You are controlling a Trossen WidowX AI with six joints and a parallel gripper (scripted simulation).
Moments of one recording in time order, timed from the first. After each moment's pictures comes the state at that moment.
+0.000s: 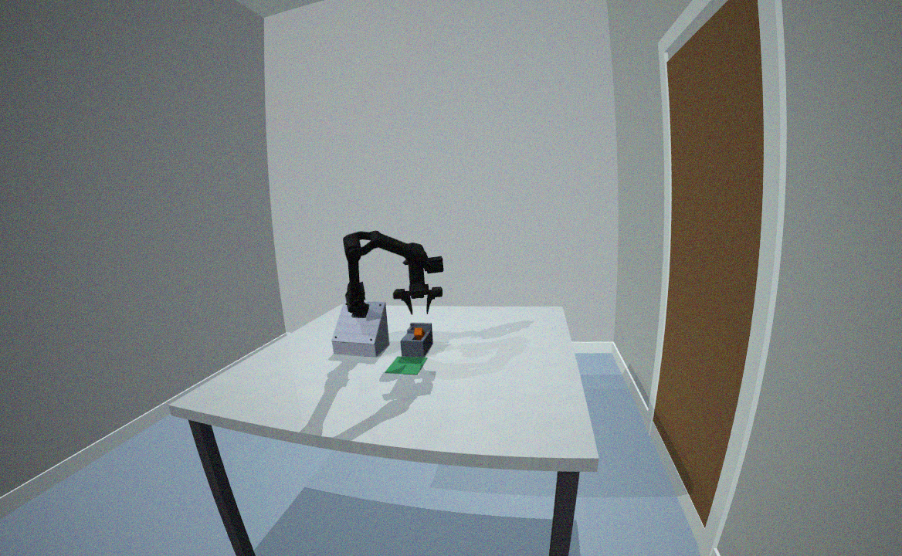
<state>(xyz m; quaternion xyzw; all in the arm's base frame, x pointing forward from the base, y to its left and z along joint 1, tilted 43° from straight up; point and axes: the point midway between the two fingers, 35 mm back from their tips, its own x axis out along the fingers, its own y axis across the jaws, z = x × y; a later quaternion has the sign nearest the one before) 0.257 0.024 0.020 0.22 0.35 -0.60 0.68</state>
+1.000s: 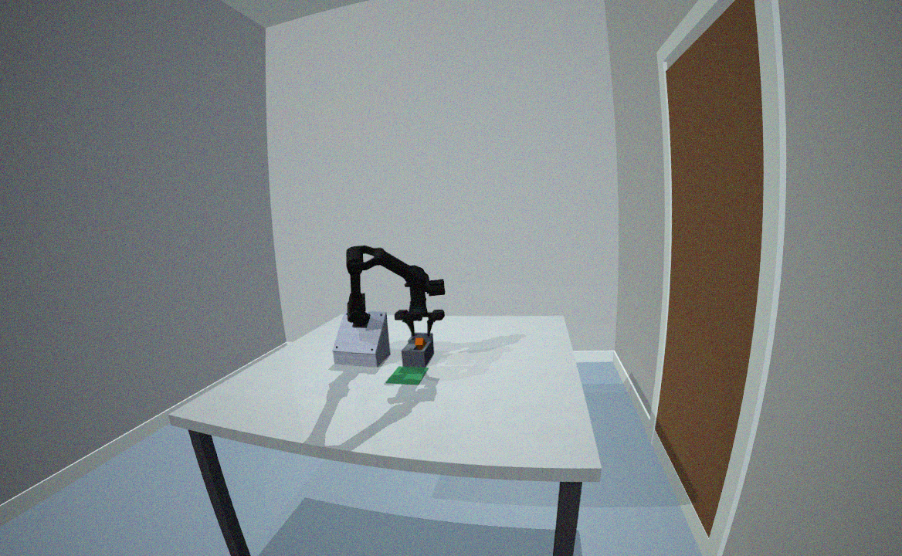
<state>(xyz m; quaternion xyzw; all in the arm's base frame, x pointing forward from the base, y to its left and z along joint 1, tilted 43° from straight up) 0.259 -0.014 -0.007 0.28 0.29 -0.63 0.66</state>
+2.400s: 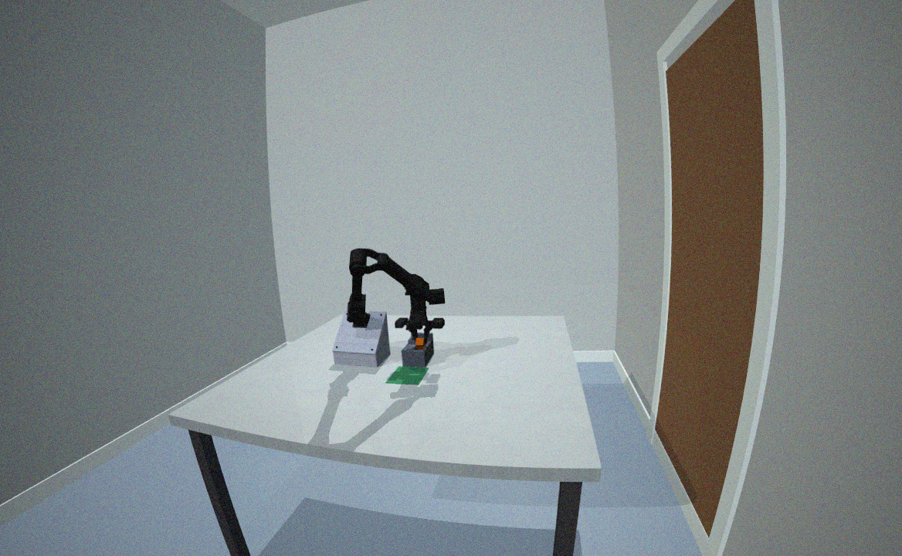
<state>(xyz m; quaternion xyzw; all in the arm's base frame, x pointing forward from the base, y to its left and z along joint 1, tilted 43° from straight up) 0.258 -0.037 -0.030 0.28 0.29 -0.64 0.66</state>
